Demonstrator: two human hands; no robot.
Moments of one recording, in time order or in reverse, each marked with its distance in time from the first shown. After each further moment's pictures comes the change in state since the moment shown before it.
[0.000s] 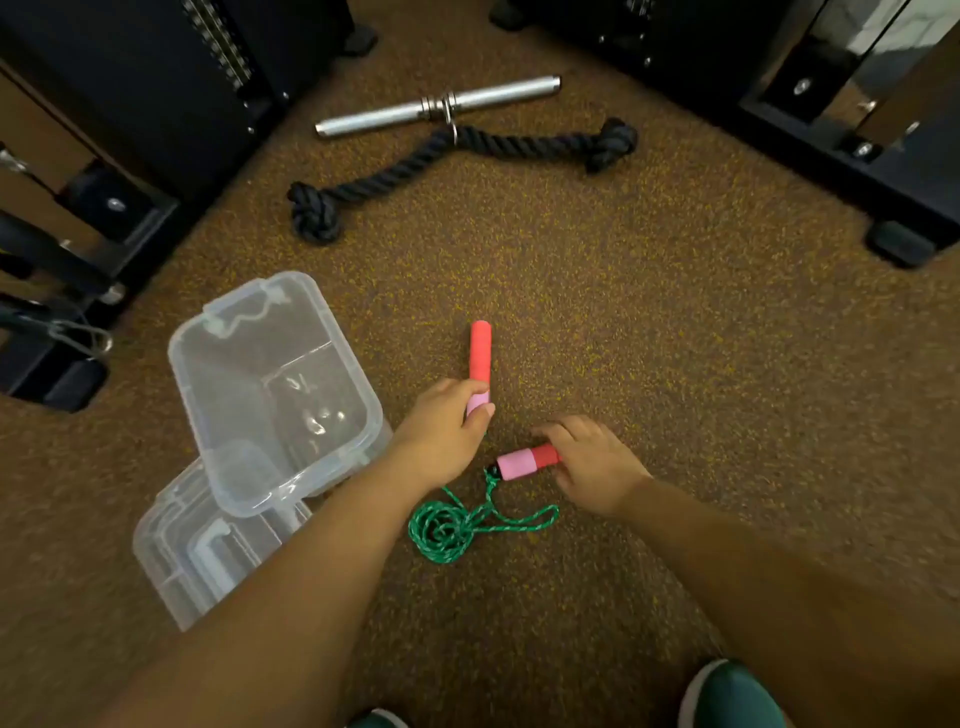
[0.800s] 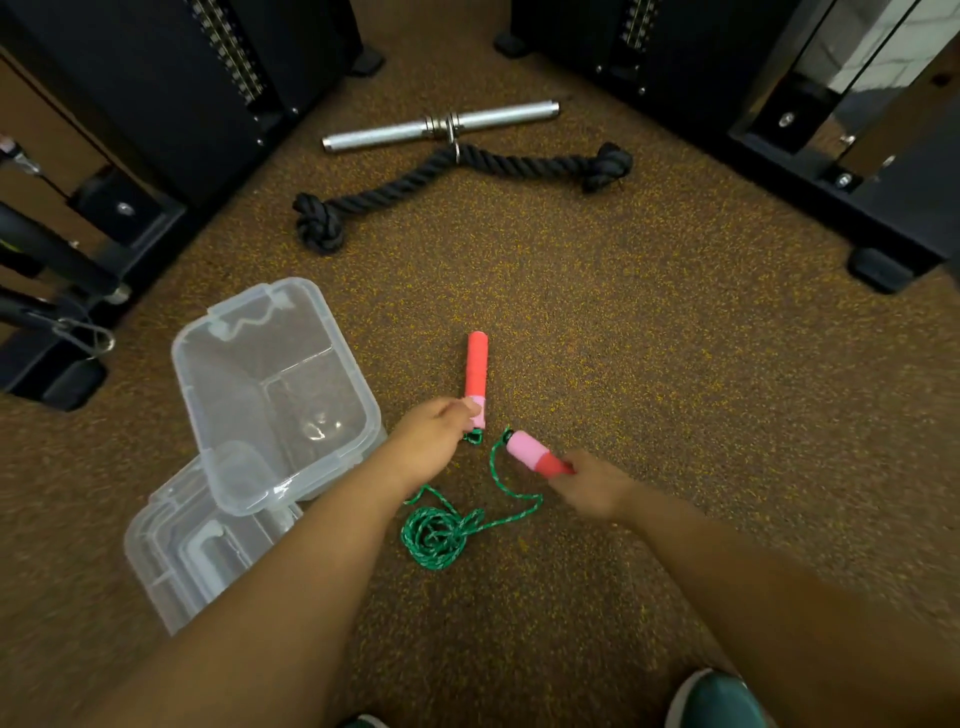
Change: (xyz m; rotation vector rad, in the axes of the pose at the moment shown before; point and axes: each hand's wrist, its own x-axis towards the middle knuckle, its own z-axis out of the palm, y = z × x) left_hand -0.011 0.005 -0.009 -0.507 -0.043 -0.261; right_hand -0.011 -0.010 -0.018 0.452 -0.283 0.491
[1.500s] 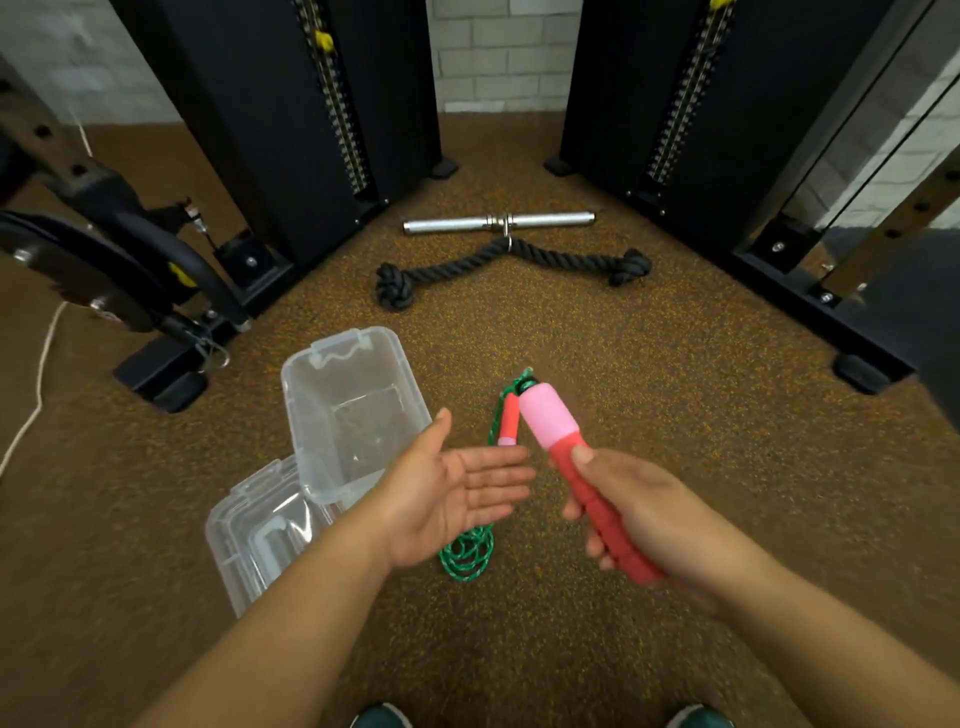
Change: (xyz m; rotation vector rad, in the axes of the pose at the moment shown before) left_hand -0.137 0.032 -0.043 -0.784 -0.354 -0.120; right_hand -0.235 -0.116 -0.048 0.764 -0.003 -0.341
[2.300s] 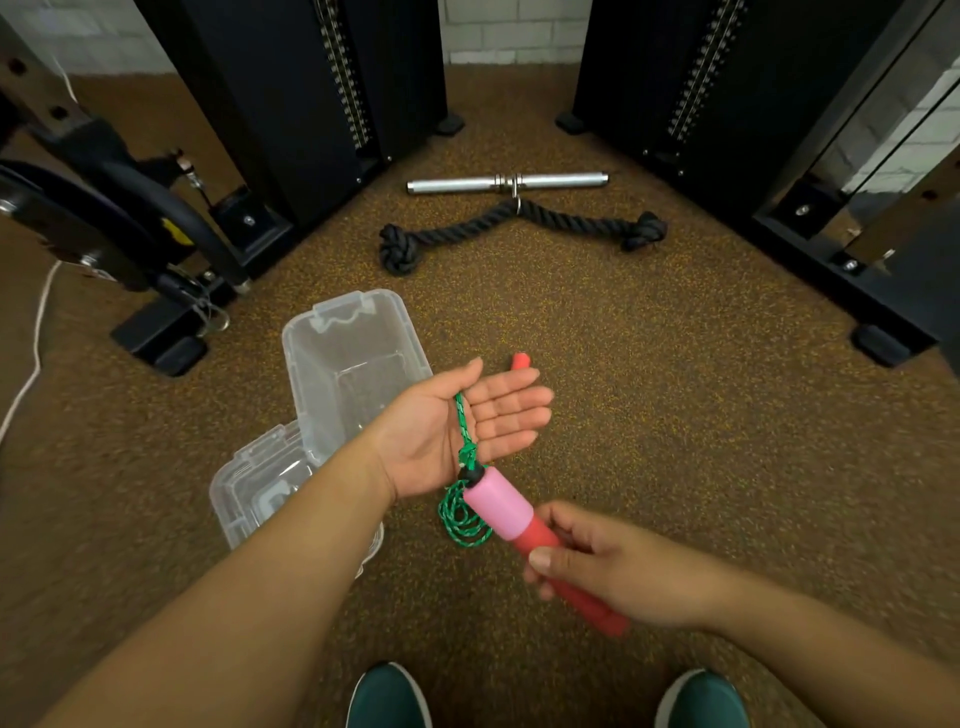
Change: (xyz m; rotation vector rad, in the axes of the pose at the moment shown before) left_hand 0.009 0.018 -0.007 -0.198 -0.090 0.099; right_hand 0.009 0.063 0.009 -0.338 -0.470 -0.031
